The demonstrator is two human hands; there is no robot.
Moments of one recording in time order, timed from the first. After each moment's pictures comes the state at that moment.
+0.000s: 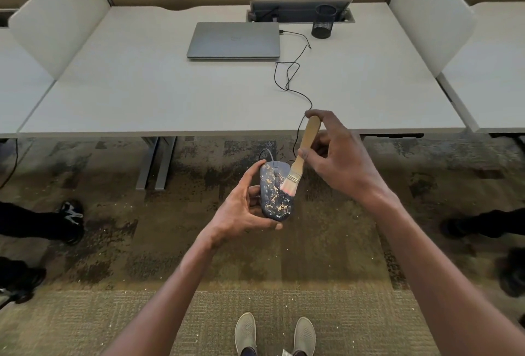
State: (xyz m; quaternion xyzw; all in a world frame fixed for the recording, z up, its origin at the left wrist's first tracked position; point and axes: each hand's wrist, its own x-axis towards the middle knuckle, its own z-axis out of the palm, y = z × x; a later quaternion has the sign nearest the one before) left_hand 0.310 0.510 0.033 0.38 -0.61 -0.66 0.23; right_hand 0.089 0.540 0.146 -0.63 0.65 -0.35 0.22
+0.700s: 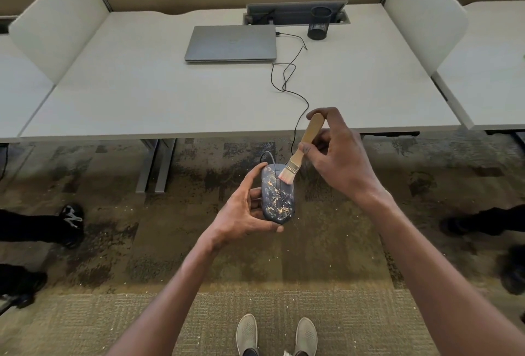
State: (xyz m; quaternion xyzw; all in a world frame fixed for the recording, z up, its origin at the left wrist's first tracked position) left_hand 0.305 0.518 0.033 0.38 -0.61 -0.66 0.22; right_hand 0.084 0.544 0.139 -0.61 0.66 -0.40 0.20
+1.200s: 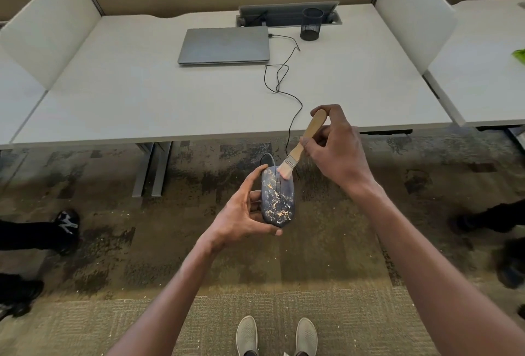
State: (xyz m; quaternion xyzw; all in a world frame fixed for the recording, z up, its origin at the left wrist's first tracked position) left_hand 0.298 0.522 0.032 0.36 -0.62 -0.67 0.21; right_hand 0.076 0.537 0.138 -0.55 0.70 -0.42 0.18
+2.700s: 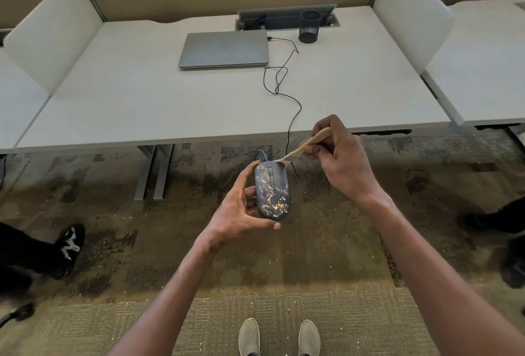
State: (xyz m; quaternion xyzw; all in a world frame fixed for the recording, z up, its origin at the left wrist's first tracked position) left_hand 0.300 0.522 0.043 0.39 -0.61 -0.65 0.24; right_hand 0.064 0.556 0.128 -0.60 0.62 -0.46 0.20
